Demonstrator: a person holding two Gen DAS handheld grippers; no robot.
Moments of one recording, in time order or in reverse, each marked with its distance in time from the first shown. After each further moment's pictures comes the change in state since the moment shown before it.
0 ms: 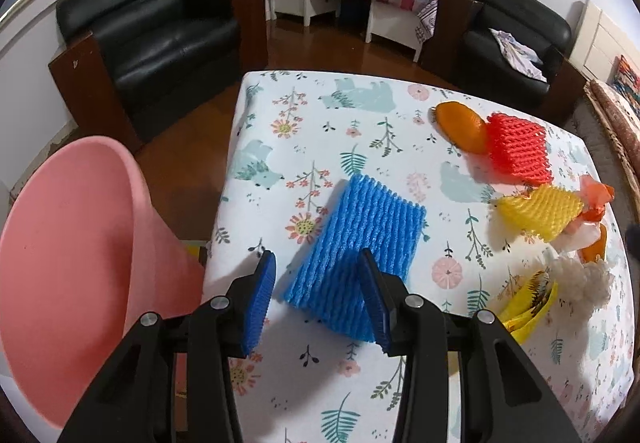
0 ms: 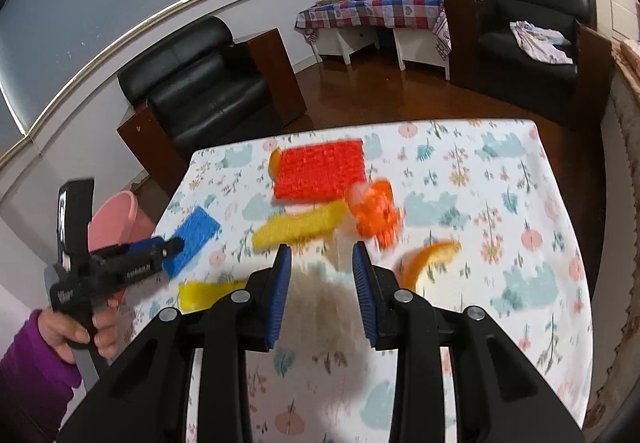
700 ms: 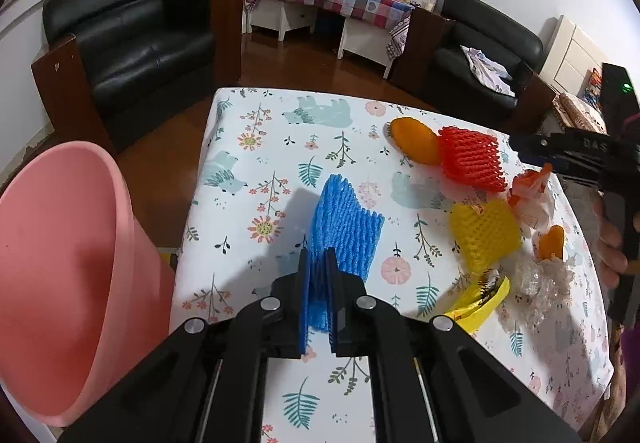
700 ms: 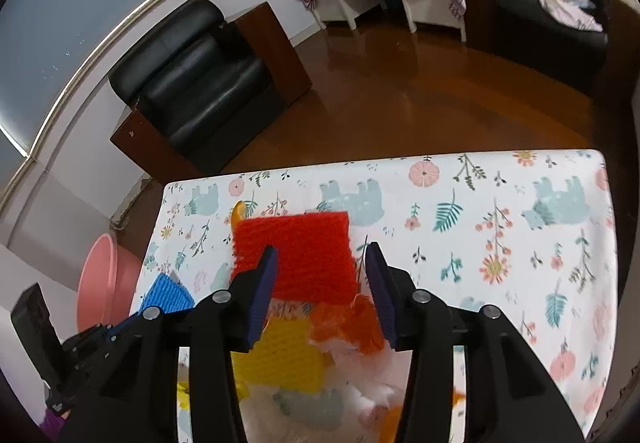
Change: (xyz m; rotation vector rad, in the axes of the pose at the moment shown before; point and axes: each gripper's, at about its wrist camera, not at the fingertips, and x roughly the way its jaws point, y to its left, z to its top) left arm -0.019 -0.007 -0.006 -0.016 -0.056 -0.119; right arm 0.099 -0.045 0.083 0.091 0.168 0.097
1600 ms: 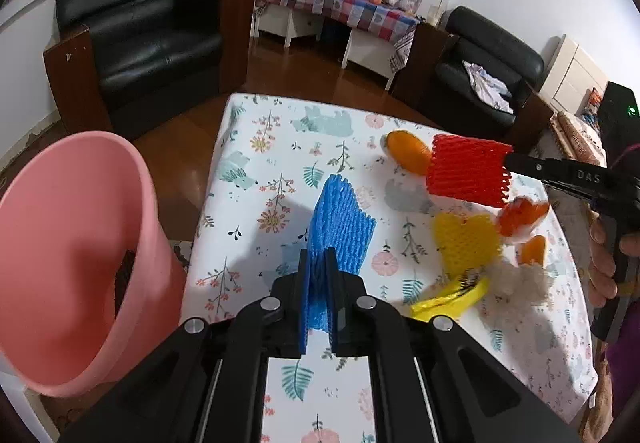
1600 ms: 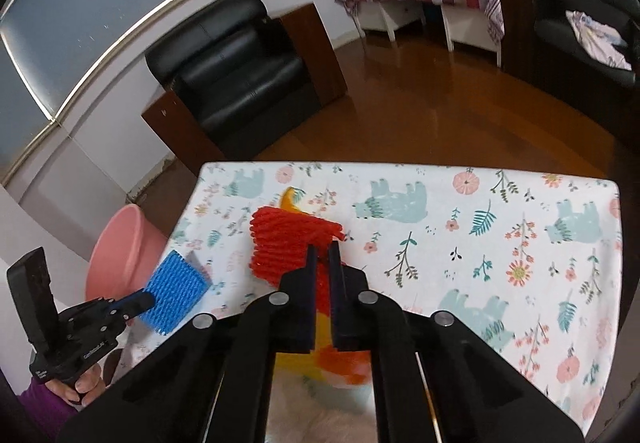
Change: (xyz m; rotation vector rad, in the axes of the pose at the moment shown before) left arm -0.032 0.002 -0.008 -0.052 -0.040 -0.016; right arm -0.024 0.034 -0.016 -0.142 -0.043 0.061
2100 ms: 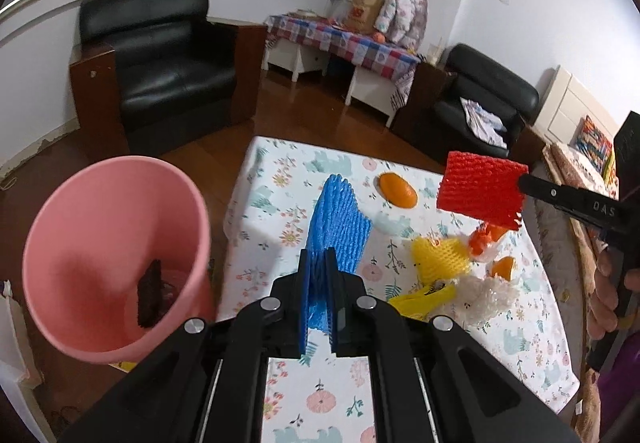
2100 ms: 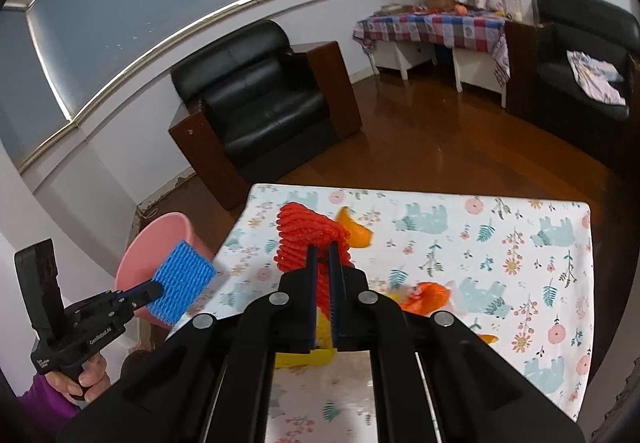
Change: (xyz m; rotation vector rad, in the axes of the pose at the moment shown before) left arm -0.077 0.008 -0.007 -0.045 -0.133 0.008; right arm -0.068 0.058 -0.016 -0.077 -0.122 0.009
